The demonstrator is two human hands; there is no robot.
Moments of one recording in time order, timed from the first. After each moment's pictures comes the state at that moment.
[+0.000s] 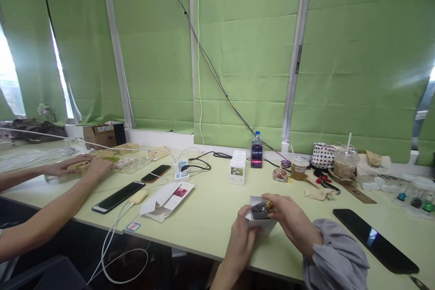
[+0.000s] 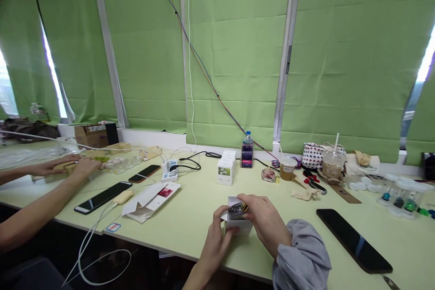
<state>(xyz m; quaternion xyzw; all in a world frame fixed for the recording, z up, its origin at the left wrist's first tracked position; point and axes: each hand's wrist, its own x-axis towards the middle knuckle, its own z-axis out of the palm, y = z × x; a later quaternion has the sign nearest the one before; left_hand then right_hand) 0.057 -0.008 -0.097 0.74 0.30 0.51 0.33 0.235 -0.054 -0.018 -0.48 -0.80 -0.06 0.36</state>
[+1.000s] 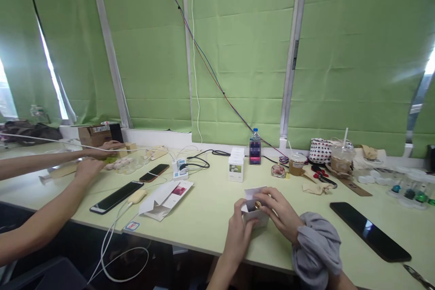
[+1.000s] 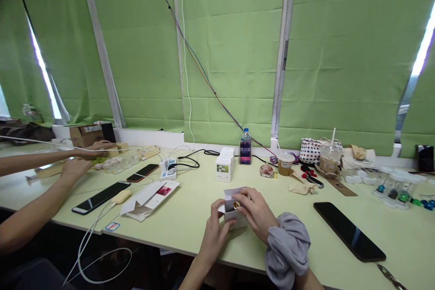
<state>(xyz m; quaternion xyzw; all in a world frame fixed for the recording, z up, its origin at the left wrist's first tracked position) 0.060 -0.006 -0.090 0.72 0.32 0.50 0.35 0.234 -0.036 -0.034 -0.43 -0.81 -0.05 0.41</state>
